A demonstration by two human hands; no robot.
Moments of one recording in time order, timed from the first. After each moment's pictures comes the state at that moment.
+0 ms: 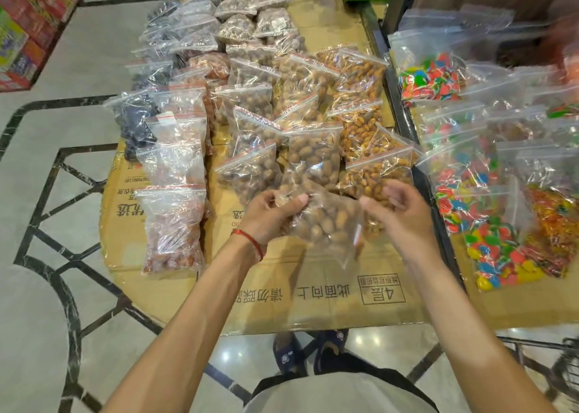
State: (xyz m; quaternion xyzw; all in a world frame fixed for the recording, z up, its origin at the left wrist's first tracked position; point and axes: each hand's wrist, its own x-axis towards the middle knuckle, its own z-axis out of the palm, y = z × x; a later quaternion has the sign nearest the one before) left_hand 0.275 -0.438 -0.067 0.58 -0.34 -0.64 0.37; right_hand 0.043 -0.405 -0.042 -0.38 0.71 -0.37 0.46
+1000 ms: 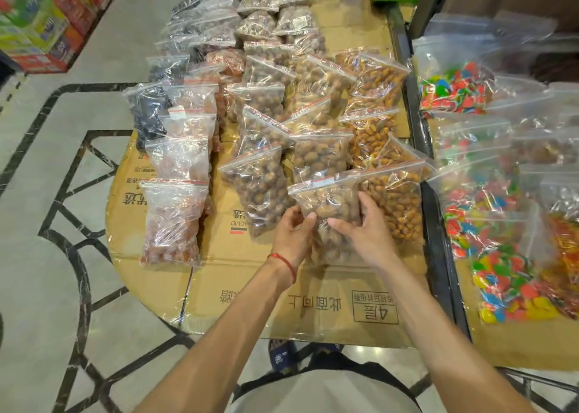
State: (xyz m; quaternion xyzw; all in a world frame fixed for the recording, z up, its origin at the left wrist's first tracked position) left_hand 0.208 -0.426 -0.122 0.63 -0.27 -0.58 0.43; right_hand 0.055 -0.447 -0.114 -0.46 0.62 -0.31 0.55
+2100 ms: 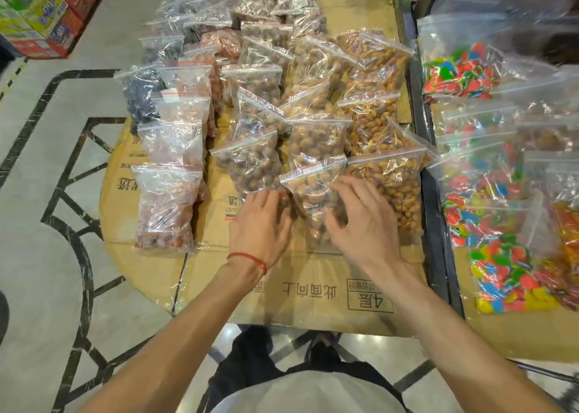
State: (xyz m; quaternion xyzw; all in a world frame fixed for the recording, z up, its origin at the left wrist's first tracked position) left_hand 0.254 -0.404 -0.099 0.71 -0.69 -0.08 0.15; right_hand 0.057 -0.426 -0.084 -0.77 0.59 -0.21 0.13
